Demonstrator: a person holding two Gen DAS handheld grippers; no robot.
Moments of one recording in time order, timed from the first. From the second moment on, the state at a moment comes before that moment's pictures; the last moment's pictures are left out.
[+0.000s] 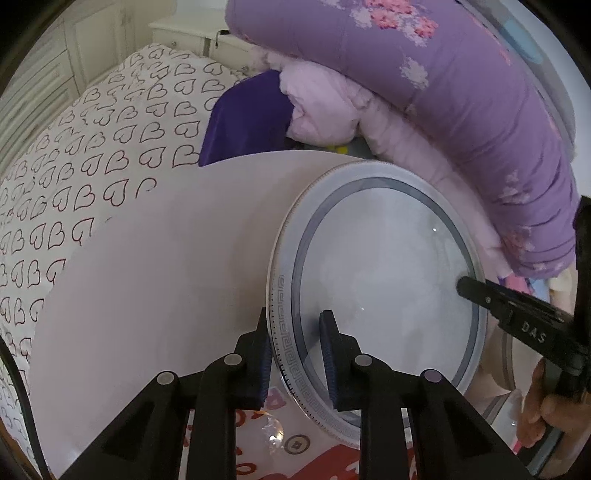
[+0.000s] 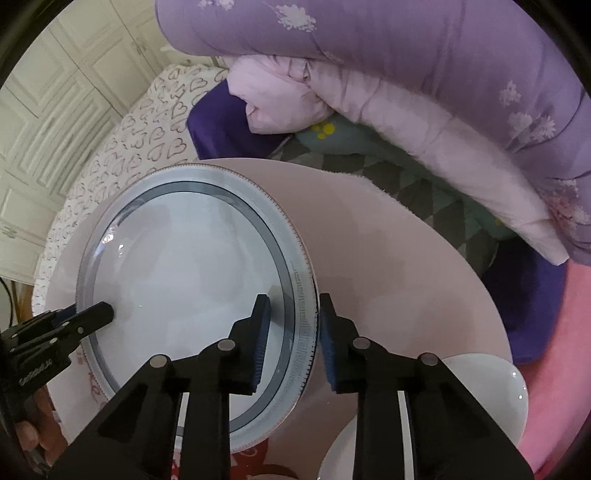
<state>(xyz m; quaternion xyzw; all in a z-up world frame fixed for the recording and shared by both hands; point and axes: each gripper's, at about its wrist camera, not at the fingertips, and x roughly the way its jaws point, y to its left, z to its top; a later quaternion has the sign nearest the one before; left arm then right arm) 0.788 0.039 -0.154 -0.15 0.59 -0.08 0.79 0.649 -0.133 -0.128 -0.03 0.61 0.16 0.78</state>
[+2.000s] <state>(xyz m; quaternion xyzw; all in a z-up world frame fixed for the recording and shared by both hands) 0.455 0.167 0.027 -0.15 0.52 -0.06 0.84 0.404 -0.092 -0.034 0.03 0.52 0.24 0.82</state>
